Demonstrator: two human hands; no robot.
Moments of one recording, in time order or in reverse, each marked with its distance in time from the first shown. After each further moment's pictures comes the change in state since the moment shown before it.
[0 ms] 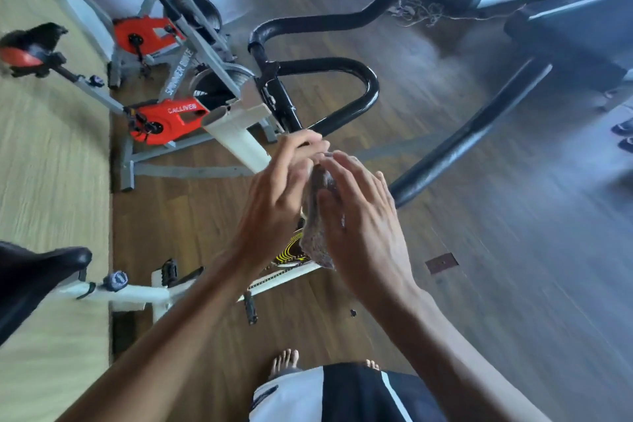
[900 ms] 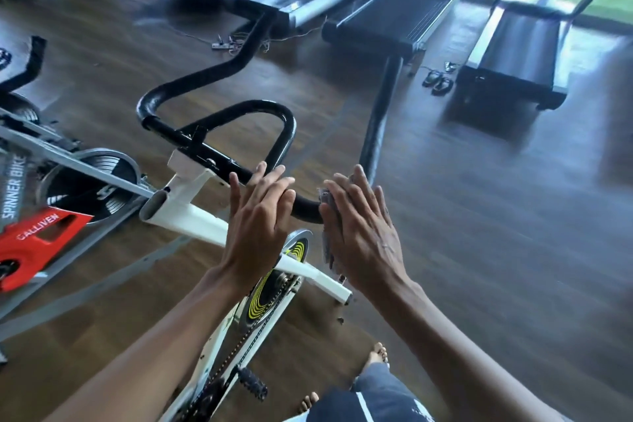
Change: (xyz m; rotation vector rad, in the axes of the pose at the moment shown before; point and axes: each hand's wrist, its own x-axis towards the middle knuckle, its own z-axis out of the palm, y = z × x) left_hand 0.061 -0.071 -0.021 0.493 -0.307 0.386; right_hand -0.008 -0.007 0.042 -0.398 0.316 0.373
